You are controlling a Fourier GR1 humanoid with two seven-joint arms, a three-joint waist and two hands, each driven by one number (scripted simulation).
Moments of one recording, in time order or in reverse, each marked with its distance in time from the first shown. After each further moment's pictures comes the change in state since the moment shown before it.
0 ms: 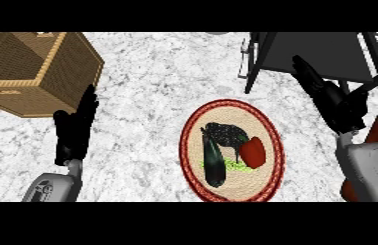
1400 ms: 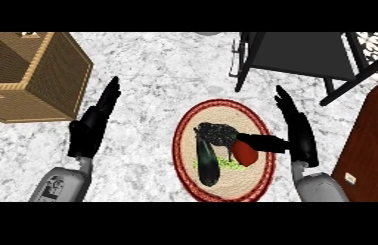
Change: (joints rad) left arm -0.047 -0.004 -0.082 -0.032 -0.021 -0.144 -0.122; right arm 0.171 0.225 0.147 -0.135 0.309 -0.528 0.301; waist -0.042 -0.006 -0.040
